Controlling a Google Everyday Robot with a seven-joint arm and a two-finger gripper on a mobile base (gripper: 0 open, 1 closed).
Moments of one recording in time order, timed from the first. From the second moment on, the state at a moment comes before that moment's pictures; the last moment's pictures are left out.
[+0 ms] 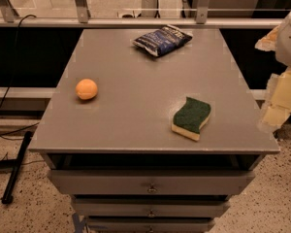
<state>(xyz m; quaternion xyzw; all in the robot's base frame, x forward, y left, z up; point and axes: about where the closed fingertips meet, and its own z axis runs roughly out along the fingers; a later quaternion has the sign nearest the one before) 0.438 -0.217 0.976 -0.60 0.78 -0.03 0.16</state>
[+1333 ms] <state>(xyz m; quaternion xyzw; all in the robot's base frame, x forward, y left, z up) 0.503 -0.041 0.939 -0.66 0.68 0.13 0.29</state>
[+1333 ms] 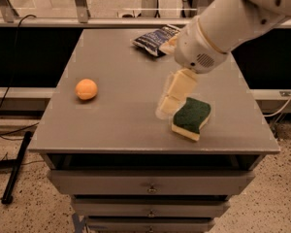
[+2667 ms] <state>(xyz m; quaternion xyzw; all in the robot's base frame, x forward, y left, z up) 0.539 0.009 0.937 -0.65 0.65 0.16 0.35</state>
